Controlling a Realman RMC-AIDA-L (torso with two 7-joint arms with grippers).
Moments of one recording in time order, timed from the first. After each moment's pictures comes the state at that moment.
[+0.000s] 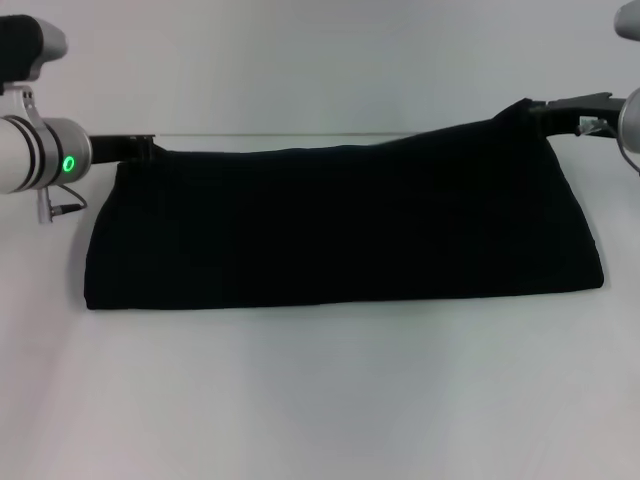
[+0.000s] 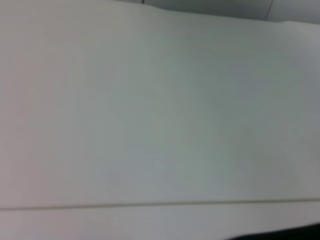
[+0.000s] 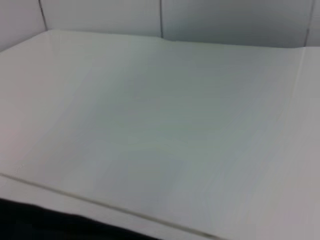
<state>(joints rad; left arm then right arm) -0.86 -2.07 0.67 0.54 2.53 0.56 -2.30 0.93 1.98 -0.58 -0.37 -2.26 -0.65 1.77</state>
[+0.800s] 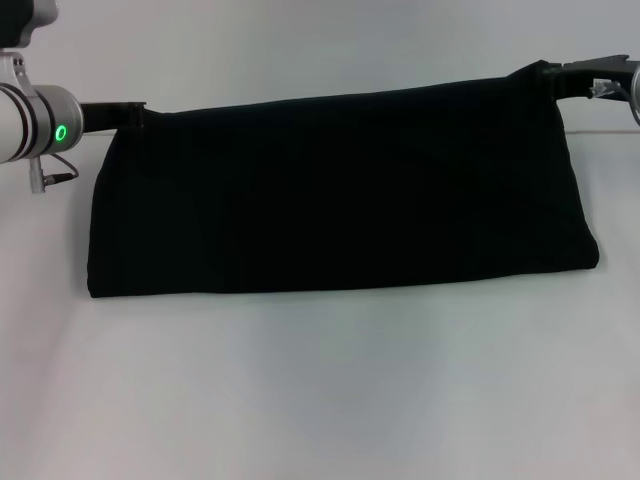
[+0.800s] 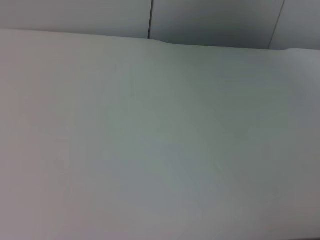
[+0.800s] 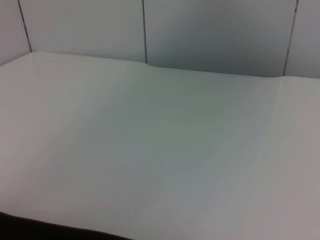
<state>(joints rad) -0.89 -2.05 0.68 0.55 2.53 0.53 -2.30 0.96 1.96 -0.58 -0.40 -2.26 -0.62 1.79</state>
